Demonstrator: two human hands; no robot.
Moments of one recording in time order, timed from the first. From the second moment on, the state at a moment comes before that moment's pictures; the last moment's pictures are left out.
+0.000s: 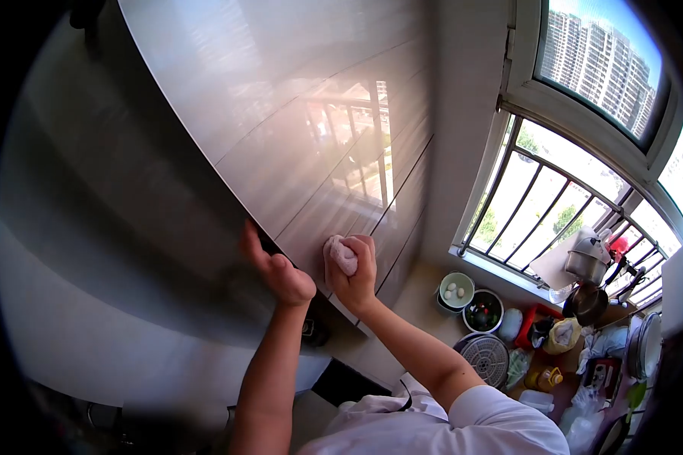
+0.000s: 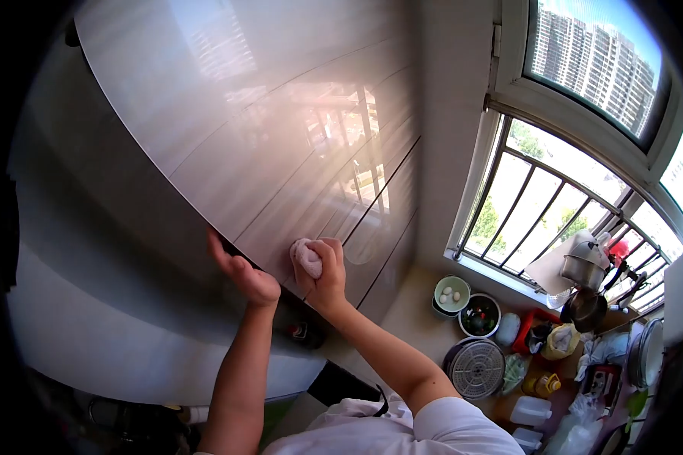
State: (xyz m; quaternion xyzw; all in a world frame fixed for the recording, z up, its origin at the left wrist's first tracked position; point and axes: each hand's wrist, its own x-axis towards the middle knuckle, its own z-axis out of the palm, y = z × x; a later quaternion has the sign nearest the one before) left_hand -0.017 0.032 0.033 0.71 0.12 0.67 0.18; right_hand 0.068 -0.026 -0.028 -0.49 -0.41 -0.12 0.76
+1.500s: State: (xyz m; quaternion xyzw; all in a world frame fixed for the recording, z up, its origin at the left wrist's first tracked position) left_hand -0.206 -0.088 -0.090 0.77 0.32 0.42 0.35; right_hand 0.044 -0.047 0.120 -0.46 -0.45 -0.23 0.73
